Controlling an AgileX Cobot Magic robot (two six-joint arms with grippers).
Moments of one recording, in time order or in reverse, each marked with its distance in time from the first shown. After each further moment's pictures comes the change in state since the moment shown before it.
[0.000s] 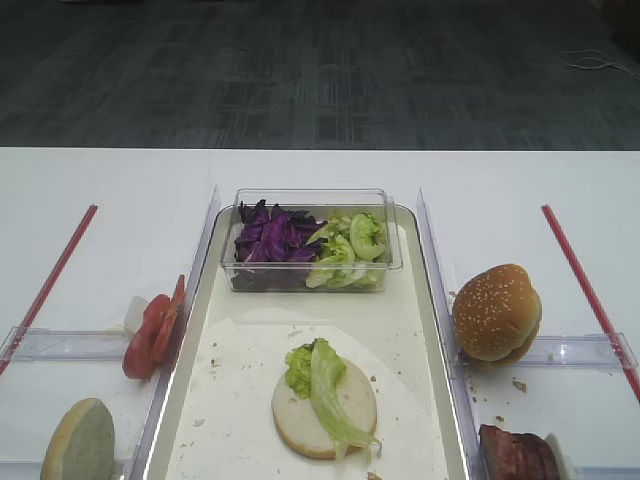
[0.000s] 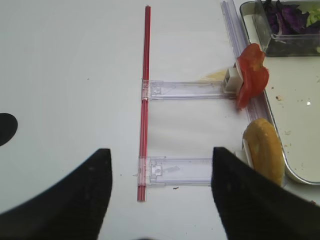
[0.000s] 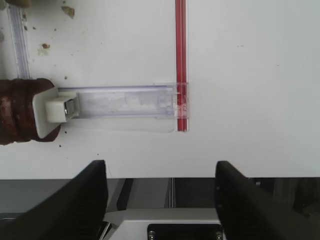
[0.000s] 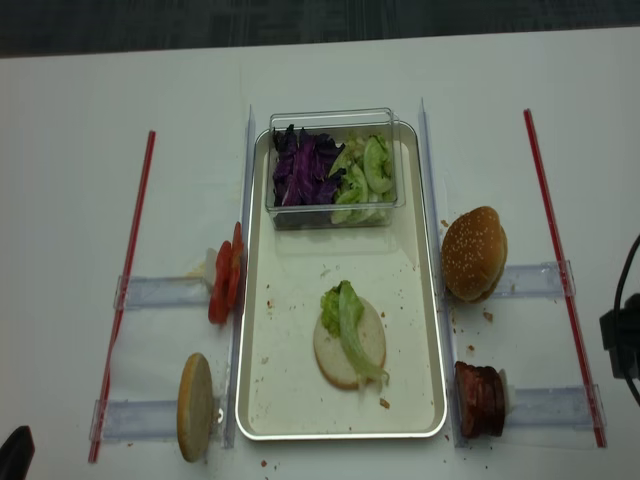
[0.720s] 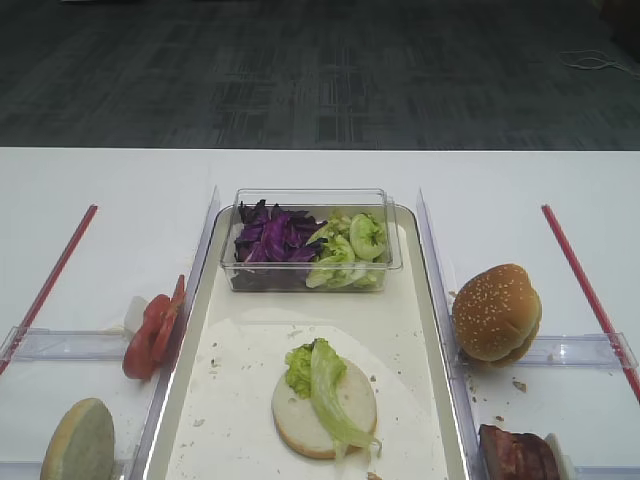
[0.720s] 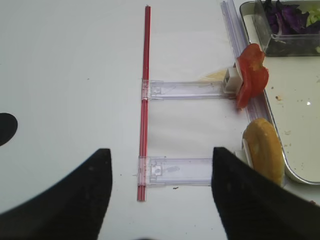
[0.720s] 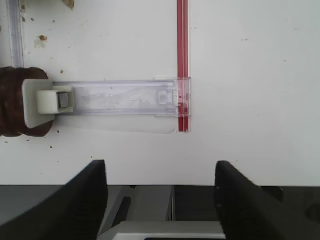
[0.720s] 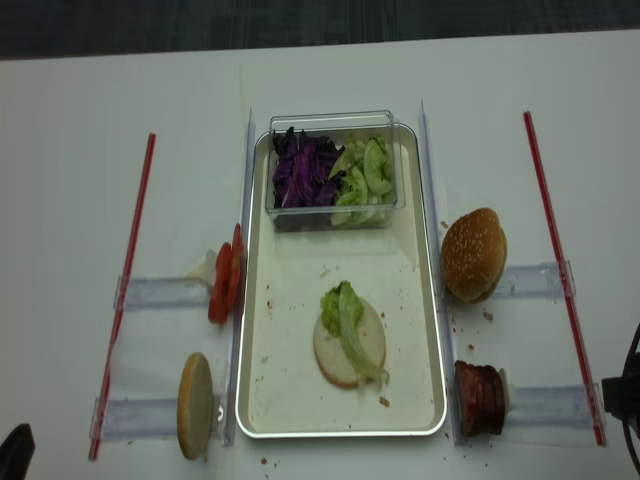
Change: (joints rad) left arm 0.000 0.000 0.000 0.000 0.000 0.000; right arm 0.000 -0.204 0.180 0.005 -0.099 -0.015
